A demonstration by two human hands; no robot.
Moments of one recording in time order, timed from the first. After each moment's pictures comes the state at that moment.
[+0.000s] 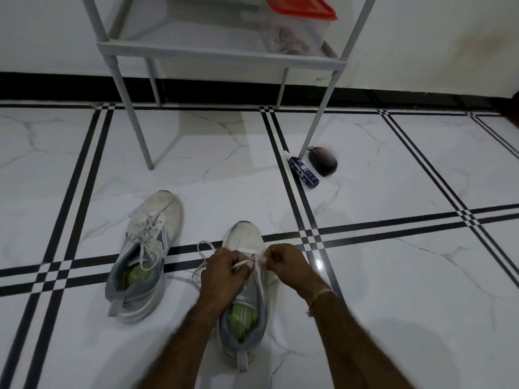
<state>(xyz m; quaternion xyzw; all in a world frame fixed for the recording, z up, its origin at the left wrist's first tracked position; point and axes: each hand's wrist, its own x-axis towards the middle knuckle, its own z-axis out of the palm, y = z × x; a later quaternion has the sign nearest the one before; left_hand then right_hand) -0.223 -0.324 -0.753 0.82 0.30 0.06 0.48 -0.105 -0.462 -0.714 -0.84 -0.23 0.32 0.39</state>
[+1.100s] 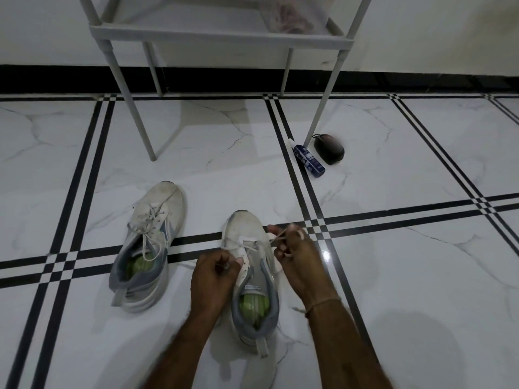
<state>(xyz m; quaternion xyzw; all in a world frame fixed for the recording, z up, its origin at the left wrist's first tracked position) -0.255 -0.335 -0.756 0.73 0.40 0.15 0.53 -0.121 -0.458 -0.717 -0.56 0.06 0.32 0.76</state>
